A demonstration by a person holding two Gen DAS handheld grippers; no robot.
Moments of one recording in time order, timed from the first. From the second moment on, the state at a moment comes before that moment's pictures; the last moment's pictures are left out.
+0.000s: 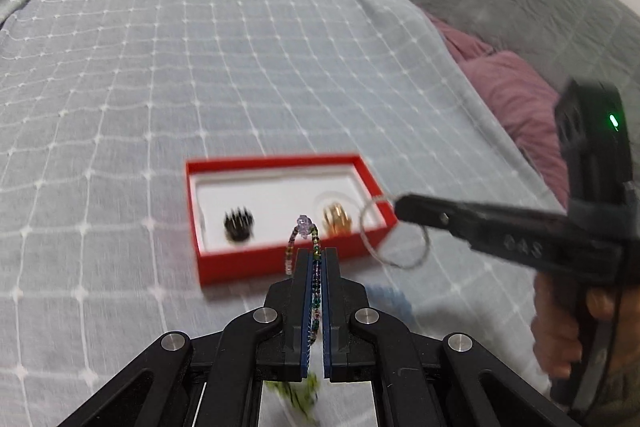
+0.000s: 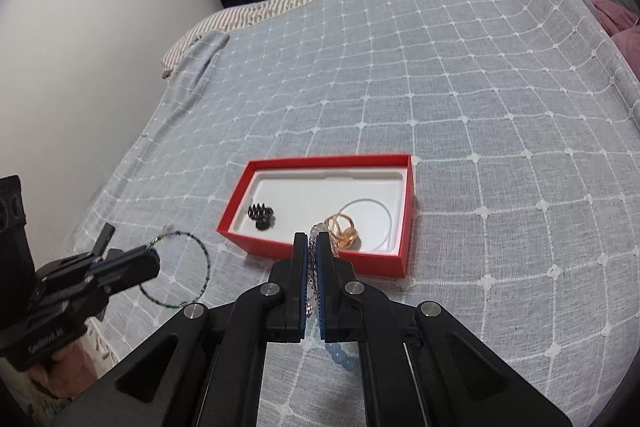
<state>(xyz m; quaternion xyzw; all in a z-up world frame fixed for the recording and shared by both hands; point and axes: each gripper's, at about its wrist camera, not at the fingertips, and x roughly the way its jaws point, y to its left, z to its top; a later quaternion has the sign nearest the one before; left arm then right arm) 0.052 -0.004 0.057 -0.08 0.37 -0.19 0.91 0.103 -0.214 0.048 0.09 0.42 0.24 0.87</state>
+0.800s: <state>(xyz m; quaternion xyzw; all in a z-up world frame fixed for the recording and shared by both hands) 0.161 0.014 -0.001 -0.20 0.44 -0.17 0.86 0.176 -0.204 0.014 0.21 0.46 0.27 0.82</state>
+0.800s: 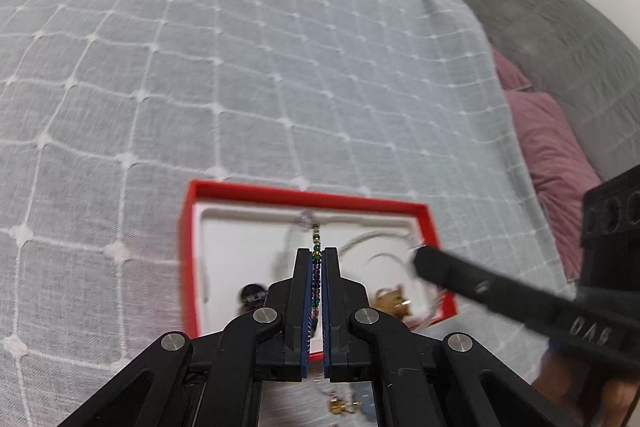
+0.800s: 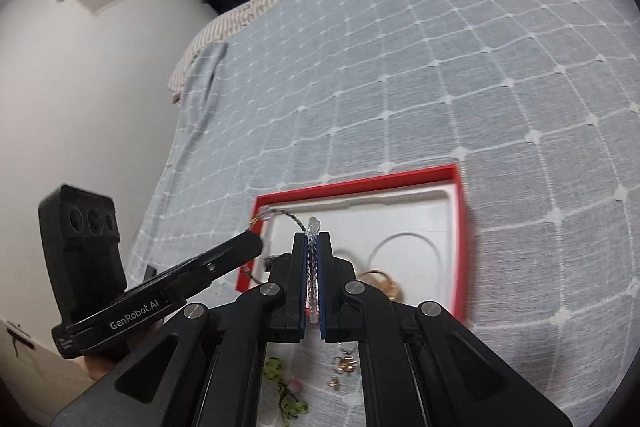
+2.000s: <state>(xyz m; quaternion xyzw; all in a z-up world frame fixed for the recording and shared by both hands) 0.090 0.002 0.008 -0.04 0.44 -0.07 0.90 0.133 -0.237 0.024 0.11 0.49 0.18 0.85</state>
